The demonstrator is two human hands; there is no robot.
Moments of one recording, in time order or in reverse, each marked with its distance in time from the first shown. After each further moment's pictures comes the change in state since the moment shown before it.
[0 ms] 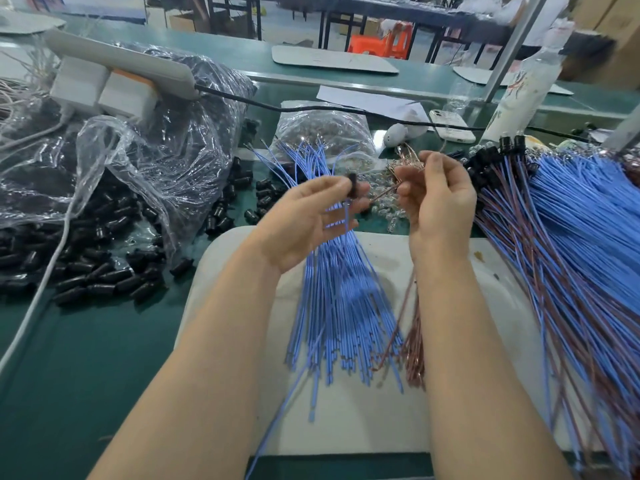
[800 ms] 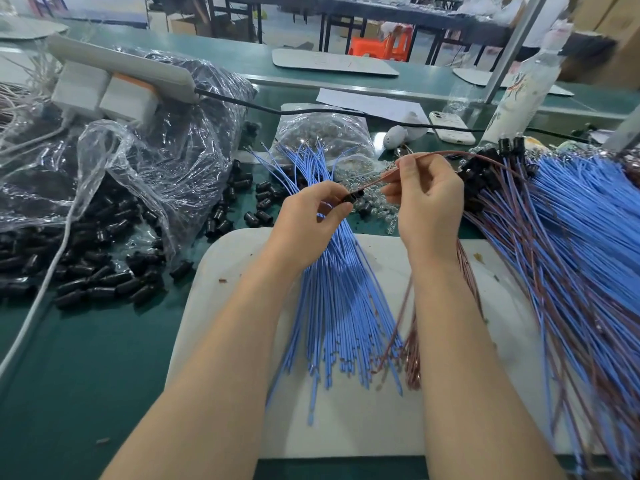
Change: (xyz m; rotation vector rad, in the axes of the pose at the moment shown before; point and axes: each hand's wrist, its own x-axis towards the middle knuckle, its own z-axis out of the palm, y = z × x) left_hand 0.004 -0.014 0.001 0.914 0.276 0.378; right_hand -0.003 0.004 0.002 -0.553 -0.047 -0.349
